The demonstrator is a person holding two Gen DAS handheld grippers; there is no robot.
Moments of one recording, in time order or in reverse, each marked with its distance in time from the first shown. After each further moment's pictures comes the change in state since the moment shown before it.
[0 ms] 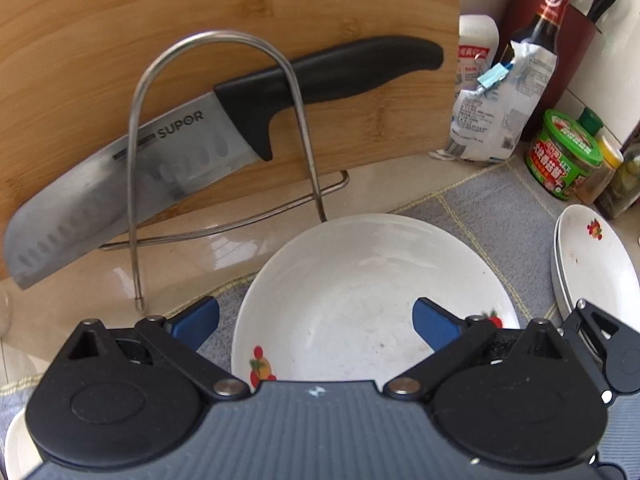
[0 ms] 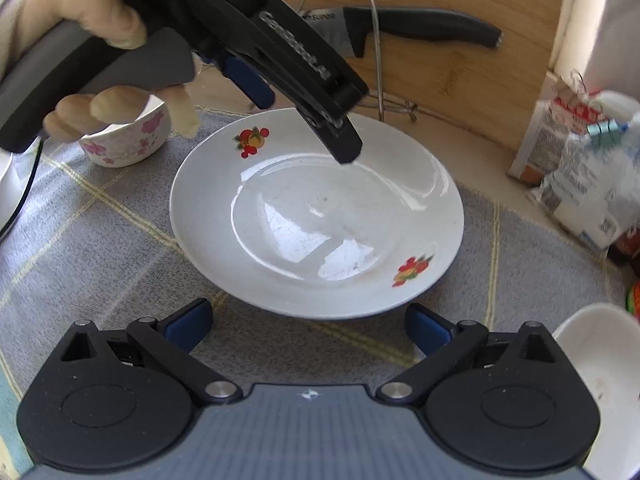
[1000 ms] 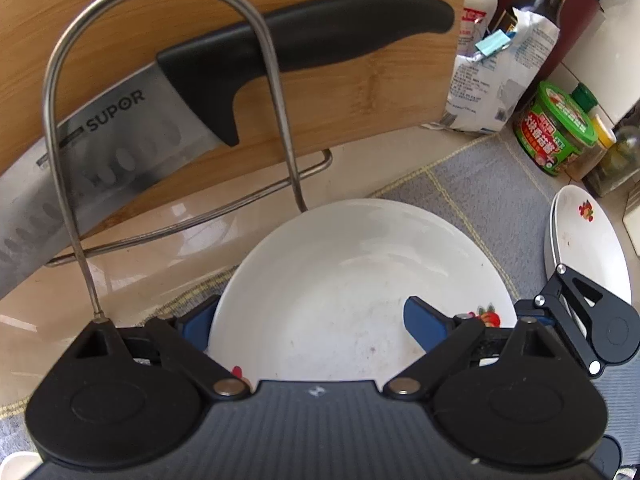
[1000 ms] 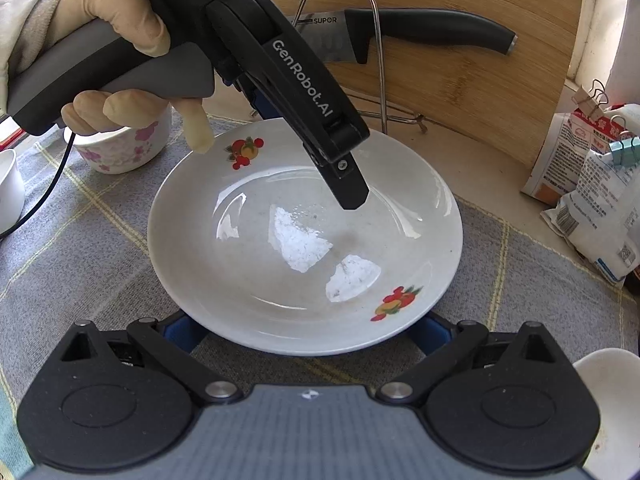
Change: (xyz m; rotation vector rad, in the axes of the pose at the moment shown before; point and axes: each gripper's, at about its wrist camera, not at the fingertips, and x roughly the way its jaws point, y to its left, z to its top) left arm 0.025 0.002 0.017 0.034 0.140 -0.096; right arm 0.012 -0.022 0.011 -0.030 -0.015 0.068
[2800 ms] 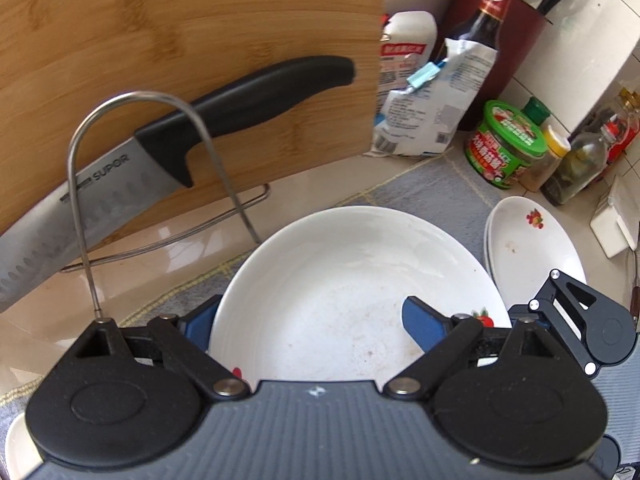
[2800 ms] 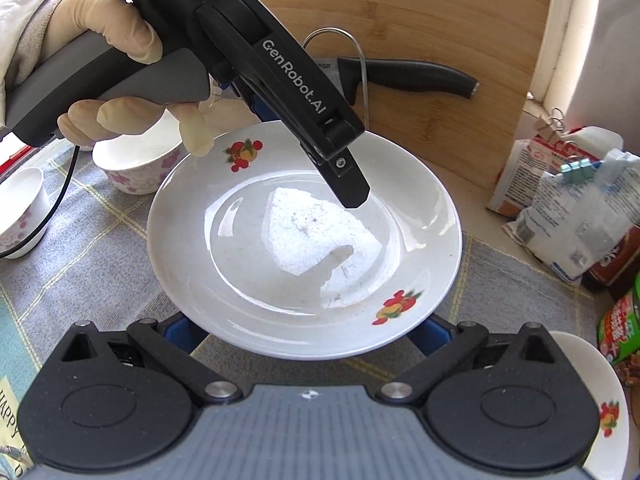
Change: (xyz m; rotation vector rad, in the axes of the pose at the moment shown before) left arm -0.047 -0.038 -0.005 0.027 -0.086 -0.021; right arm -0.063 0.010 -0.003 0.013 -0.034 -0.050
